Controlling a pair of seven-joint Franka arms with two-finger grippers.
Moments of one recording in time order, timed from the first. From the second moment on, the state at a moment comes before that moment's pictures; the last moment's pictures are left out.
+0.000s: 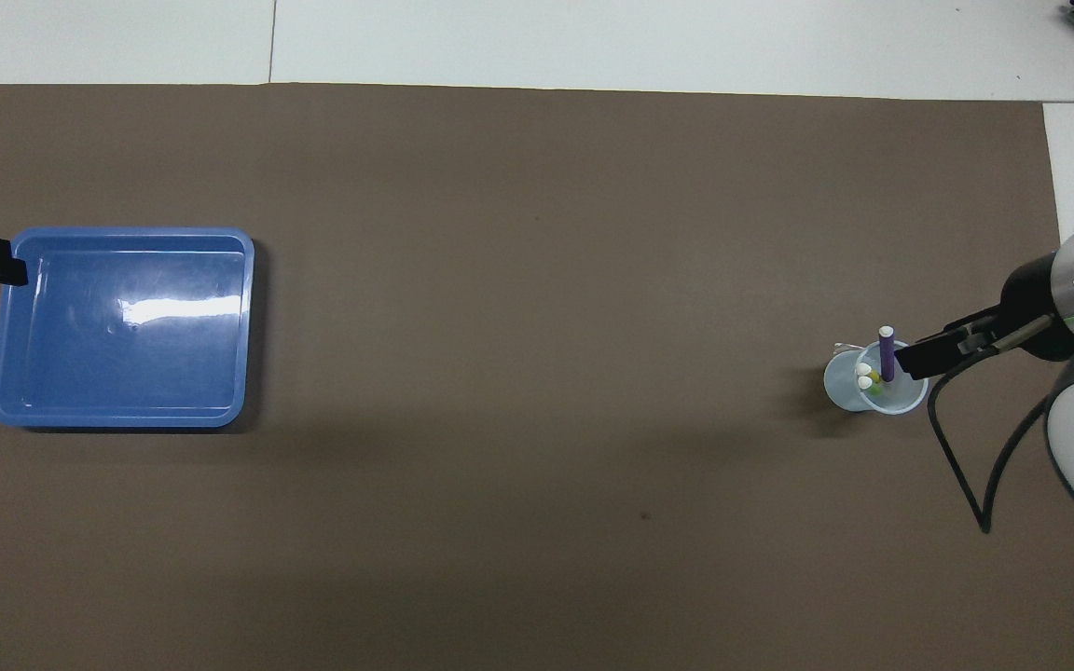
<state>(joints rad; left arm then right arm) 0.07 -0.04 -0.08 -1.64 -0.01 1.69 -0.05 0.06 -0.05 -0.03 -1.76 0.02 1.70 -0.32</state>
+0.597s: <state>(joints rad) 0.07 -0.01 -0.07 -1.64 -0.01 1.71 -0.04 0.07 -0.01 -0.06 -1.68 0.02 1.62 -0.26</state>
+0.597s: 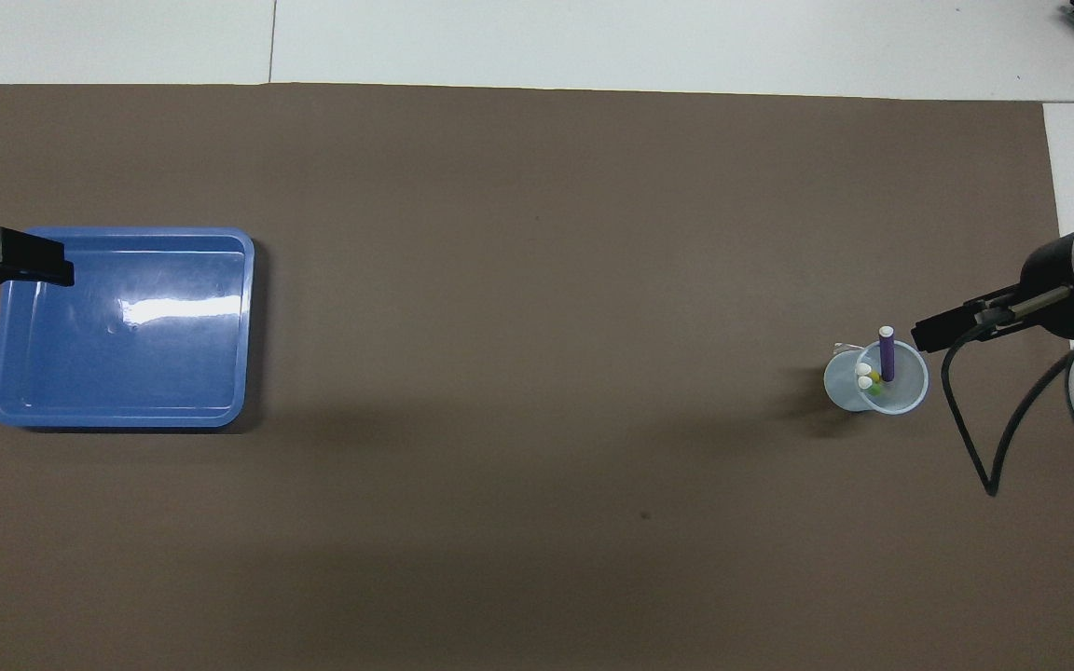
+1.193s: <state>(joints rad) 0.06 0.02 -0.07 -1.64 -0.01 1.72 -0.04 0.06 0.00 -0.08 -1.68 0.02 1.62 -0.25</state>
